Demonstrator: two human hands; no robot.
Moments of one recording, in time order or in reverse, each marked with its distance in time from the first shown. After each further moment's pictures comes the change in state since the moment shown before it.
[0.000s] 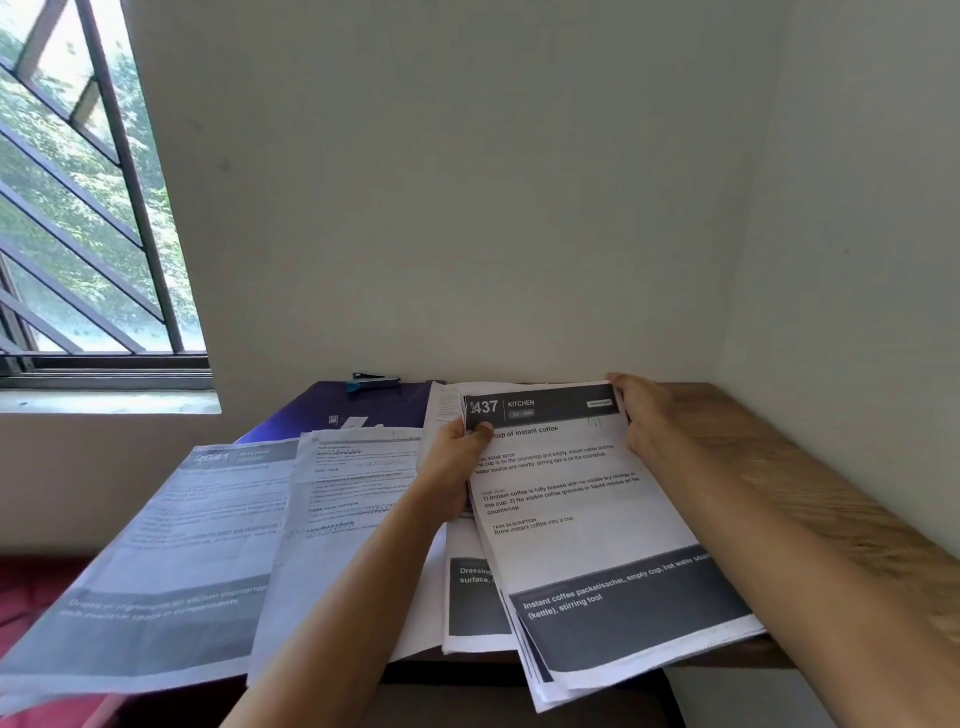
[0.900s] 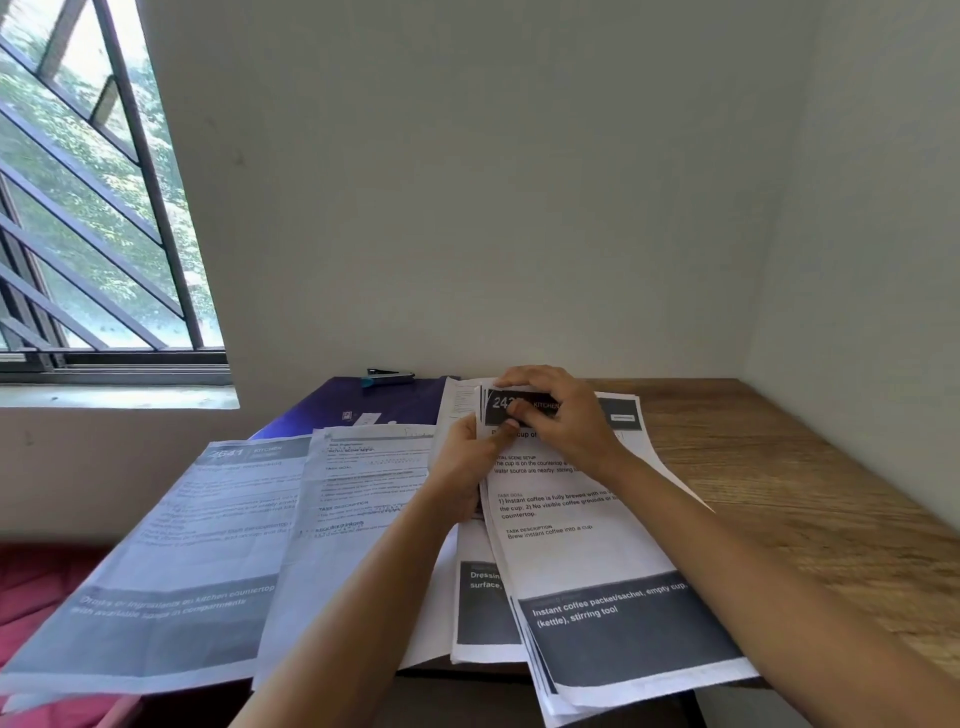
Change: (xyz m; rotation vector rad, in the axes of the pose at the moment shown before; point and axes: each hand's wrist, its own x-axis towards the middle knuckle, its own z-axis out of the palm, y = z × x) left_hand -0.007 0.003 0.002 0.035 -0.022 0.059; right_hand -0.065 0.027 0.039 -0.556 -0.689 -1.030
